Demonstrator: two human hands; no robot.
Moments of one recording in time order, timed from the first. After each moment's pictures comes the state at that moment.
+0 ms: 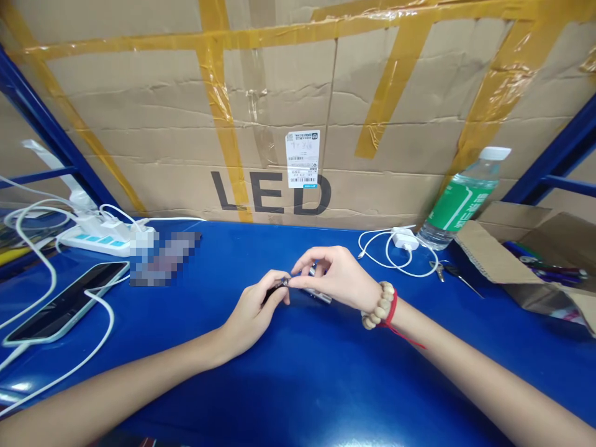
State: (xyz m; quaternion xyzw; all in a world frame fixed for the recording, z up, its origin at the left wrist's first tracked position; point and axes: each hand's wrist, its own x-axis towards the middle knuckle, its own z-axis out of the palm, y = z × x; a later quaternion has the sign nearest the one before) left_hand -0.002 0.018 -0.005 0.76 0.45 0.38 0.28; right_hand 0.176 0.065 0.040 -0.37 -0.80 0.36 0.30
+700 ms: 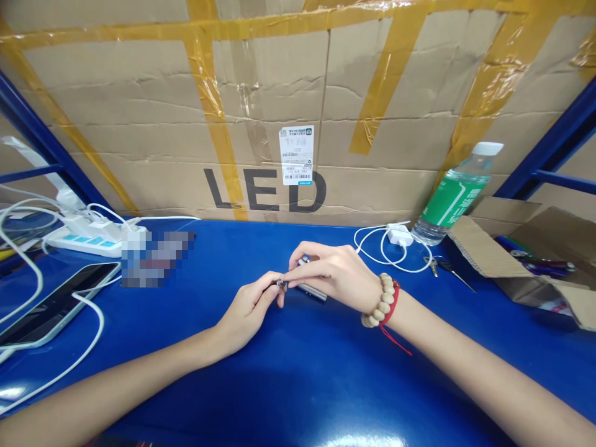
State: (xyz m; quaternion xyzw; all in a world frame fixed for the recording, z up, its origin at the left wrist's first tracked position) left_hand -0.002 0.020 -0.004 0.76 0.42 0.37 0.32; right_hand 0.192 0.068 0.045 -0.17 -0.94 0.04 0.30
